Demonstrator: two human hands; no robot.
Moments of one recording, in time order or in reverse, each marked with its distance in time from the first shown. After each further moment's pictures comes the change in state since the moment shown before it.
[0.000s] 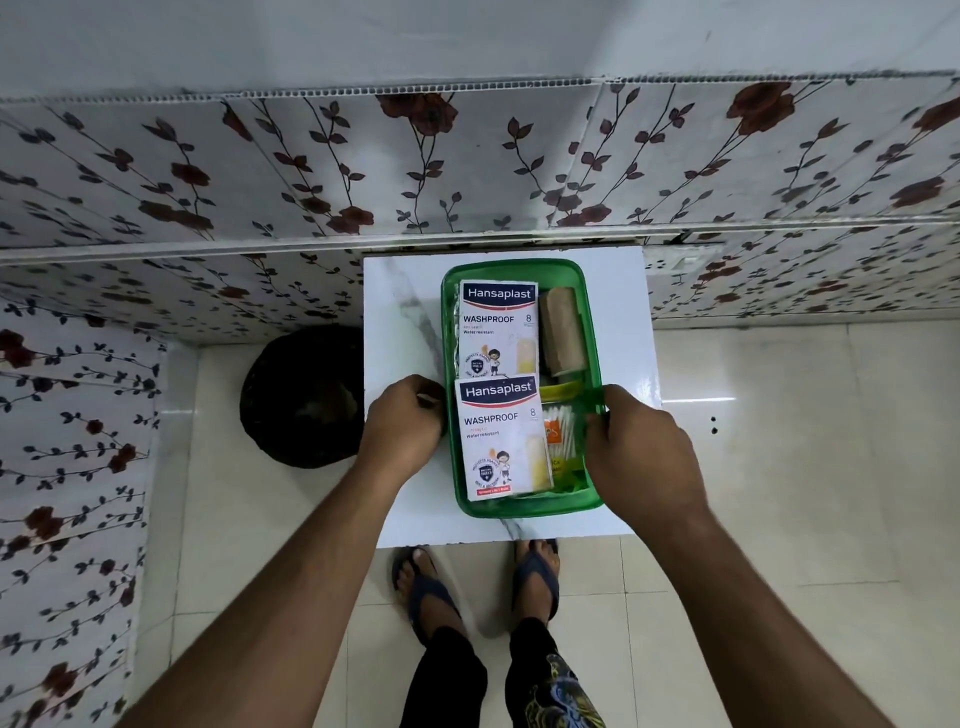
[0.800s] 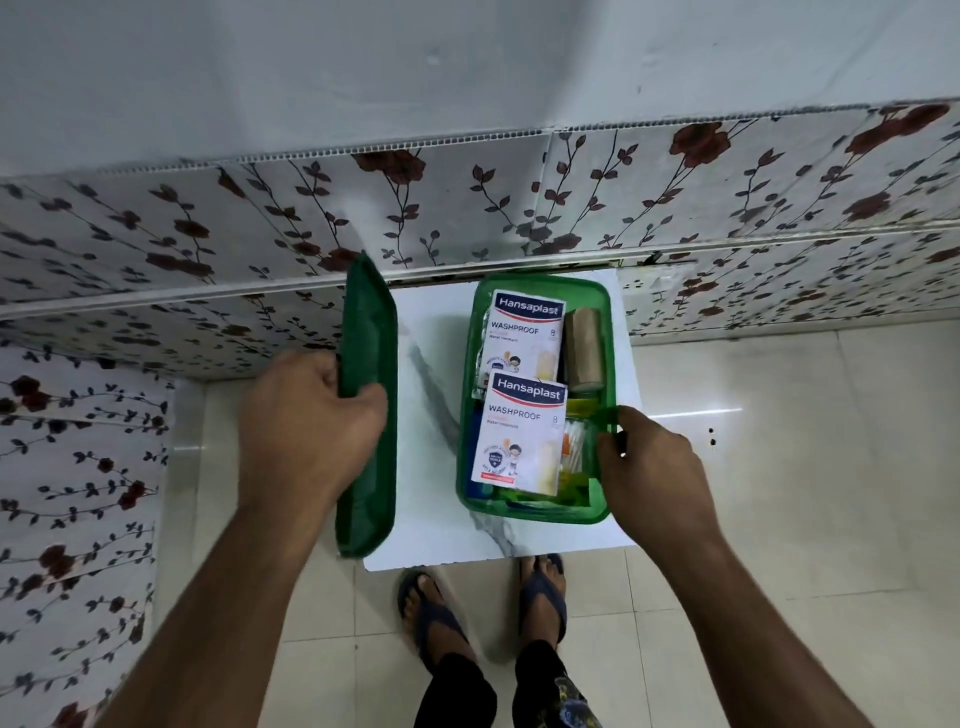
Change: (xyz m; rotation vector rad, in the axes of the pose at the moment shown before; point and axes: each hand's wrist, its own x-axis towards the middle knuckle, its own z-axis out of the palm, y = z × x) left_hand -0.074 0.070 -0.080 0.188 0.409 0.204; right_hand -0.011 0.020 -0.015 0.121 0.065 0.038
